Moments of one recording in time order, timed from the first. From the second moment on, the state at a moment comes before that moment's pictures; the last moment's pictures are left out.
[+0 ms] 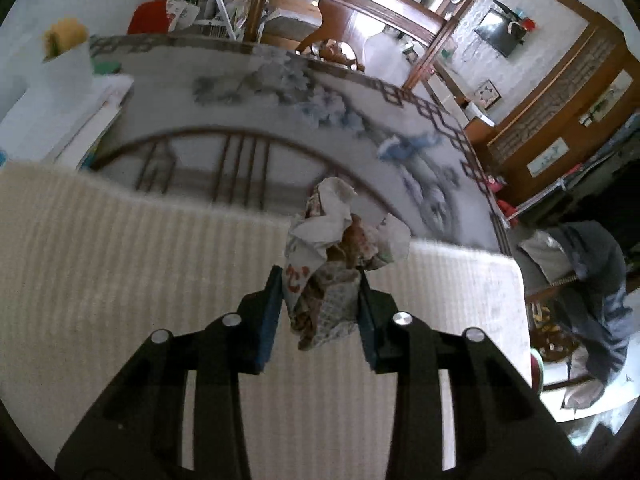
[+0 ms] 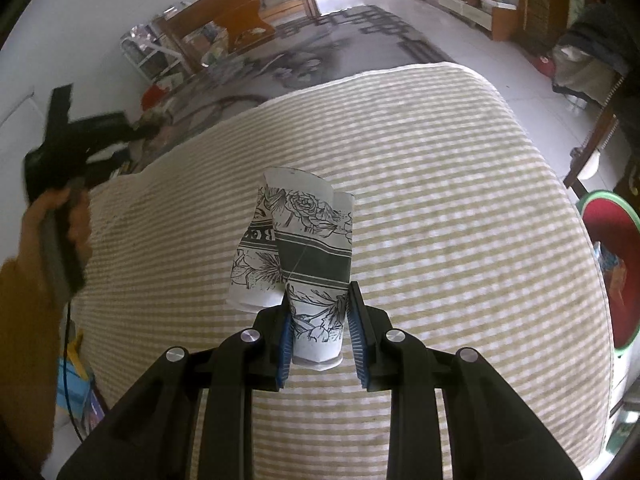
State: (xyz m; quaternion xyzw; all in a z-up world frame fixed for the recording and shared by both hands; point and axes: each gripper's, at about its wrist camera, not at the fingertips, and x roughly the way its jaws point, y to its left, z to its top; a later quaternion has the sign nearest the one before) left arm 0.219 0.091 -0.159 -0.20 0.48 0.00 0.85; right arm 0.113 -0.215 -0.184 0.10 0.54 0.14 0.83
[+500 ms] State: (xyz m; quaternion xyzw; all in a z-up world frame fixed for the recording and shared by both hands) left arm 0.106 0.046 -0.151 -0.20 0.50 -0.05 0.84; right arm 0.095 -0.217 -0.190 0.09 0.54 0.14 0.82
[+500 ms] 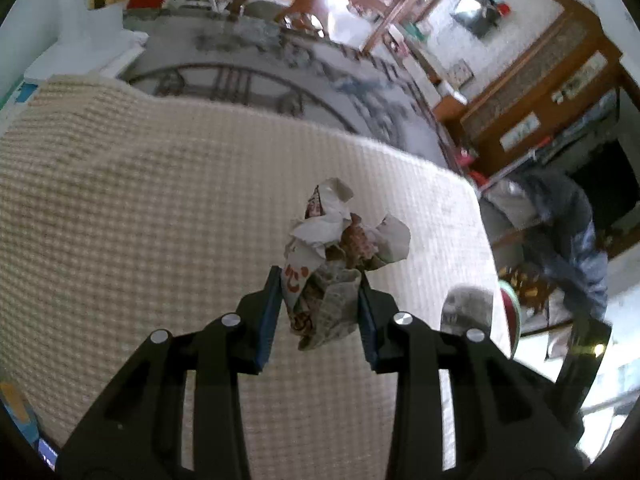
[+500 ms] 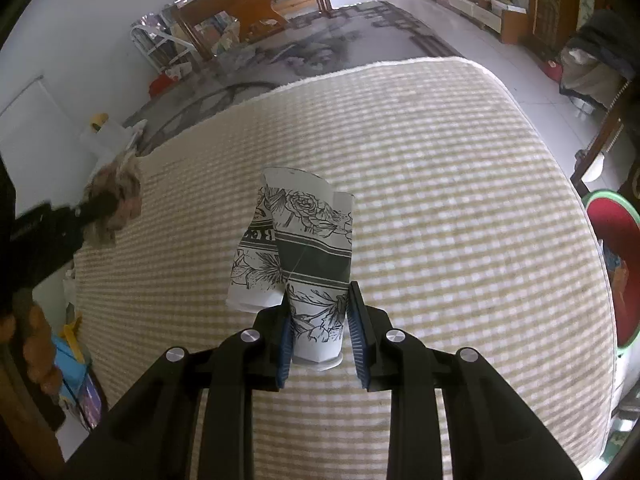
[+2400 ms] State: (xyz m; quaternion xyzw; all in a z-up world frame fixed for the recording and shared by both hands) left arm 0.130 -0.271 -0.110 -0.07 0.47 -0.21 0.85; right arm 0.060 -0.525 -0.173 0.22 0.48 -0.03 0.85
